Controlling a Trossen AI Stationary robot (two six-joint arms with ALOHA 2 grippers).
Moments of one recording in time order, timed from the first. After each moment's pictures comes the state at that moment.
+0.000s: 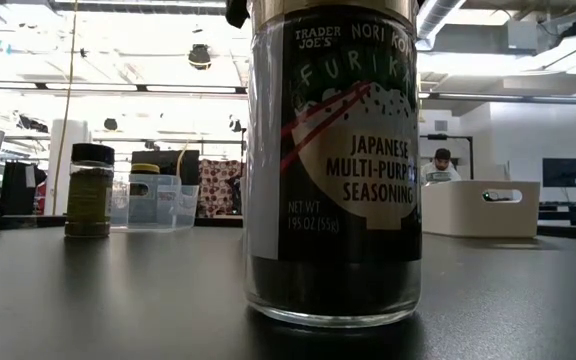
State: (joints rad) left arm -0.17 1.46 1.15 0.25 -0.73 1.22; right arm -0.32 1.63 1.63 -0.75 -1.03 0.73
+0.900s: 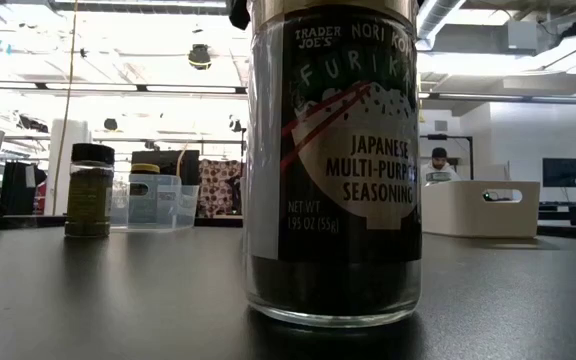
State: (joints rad) left arm -0.17 1.46 1.15 0.28 -0.71 1.28; right arm -0.32 1.63 1.63 -0.78 -1.02 0.70
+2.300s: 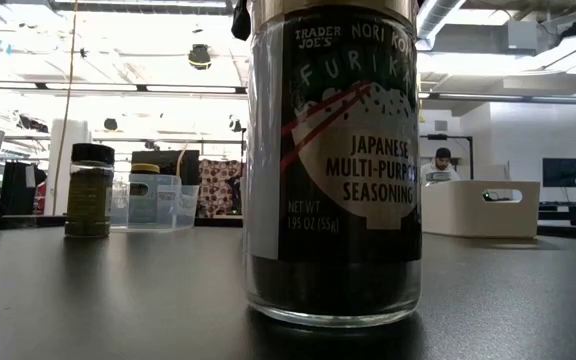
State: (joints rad) left arm -0.13 1.46 1.15 0.30 -0.65 1.40; right arm -0.32 1.62 1.63 -0.77 -0.97 0.76
